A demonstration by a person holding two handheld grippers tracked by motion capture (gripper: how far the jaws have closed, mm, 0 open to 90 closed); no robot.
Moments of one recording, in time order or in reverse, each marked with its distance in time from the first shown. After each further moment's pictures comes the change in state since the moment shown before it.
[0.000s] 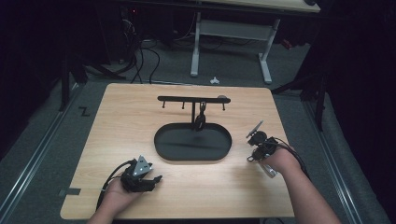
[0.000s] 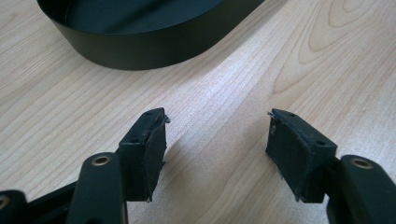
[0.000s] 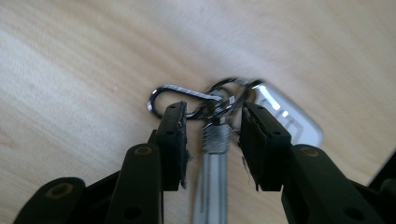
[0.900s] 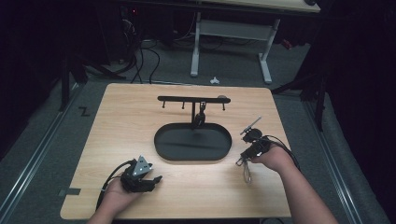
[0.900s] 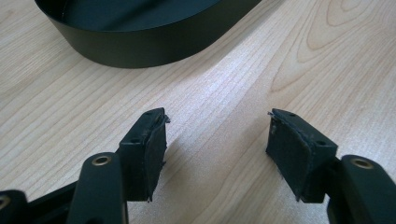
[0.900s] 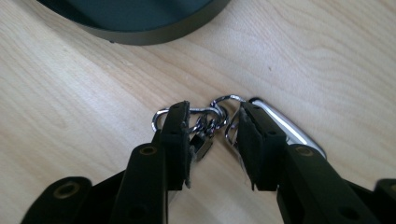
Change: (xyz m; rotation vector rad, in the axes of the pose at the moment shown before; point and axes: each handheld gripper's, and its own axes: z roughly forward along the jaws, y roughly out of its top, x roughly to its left) left arm 0.000 -0.001 0.000 0.002 -0.011 -0.004; right arm 0.009 0.015 -0.012 -0.103 0.214 0.025
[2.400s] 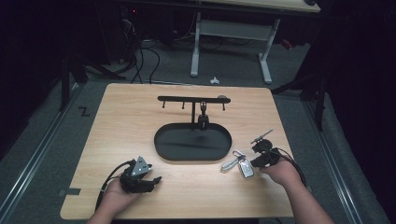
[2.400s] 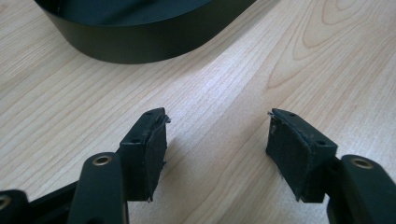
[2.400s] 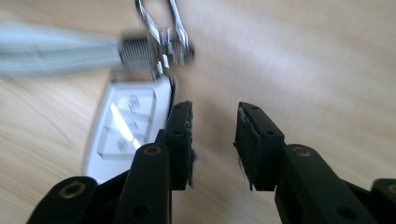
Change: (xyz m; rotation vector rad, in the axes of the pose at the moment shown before) left arm 0.000 -0.001 -0.001 0.002 -0.017 -0.009; right arm -0.005 -0.046 0.010 -0.024 -0.092 0.159
